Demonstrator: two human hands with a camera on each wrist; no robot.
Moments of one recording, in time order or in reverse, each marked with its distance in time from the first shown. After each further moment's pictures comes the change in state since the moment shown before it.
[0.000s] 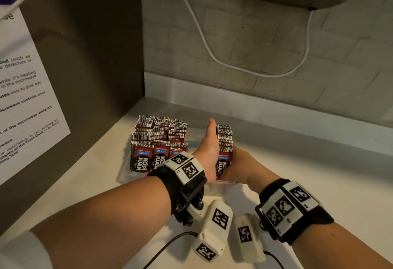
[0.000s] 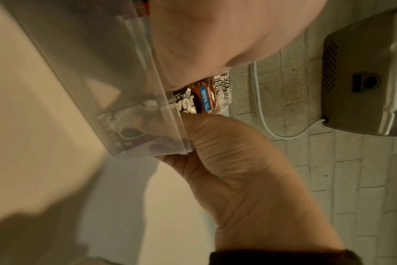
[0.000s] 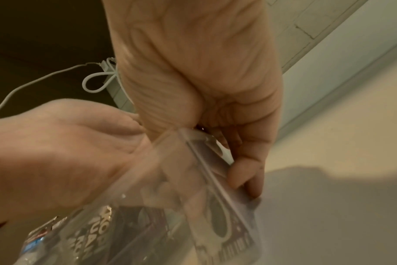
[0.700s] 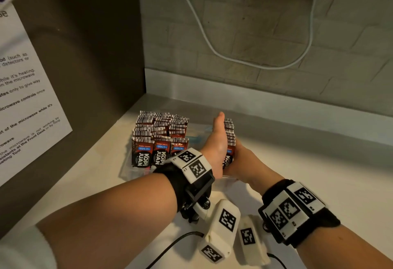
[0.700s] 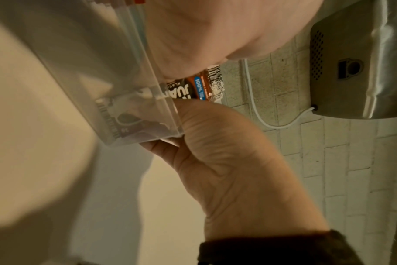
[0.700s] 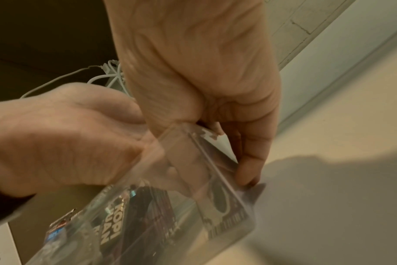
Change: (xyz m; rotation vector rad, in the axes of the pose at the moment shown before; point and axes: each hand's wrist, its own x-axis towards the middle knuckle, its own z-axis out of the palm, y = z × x) left_hand -0.022 -0.004 0.013 -0.014 0.066 0.123; right_hand -0.011 0.002 0.005 0.049 0.055 -0.072
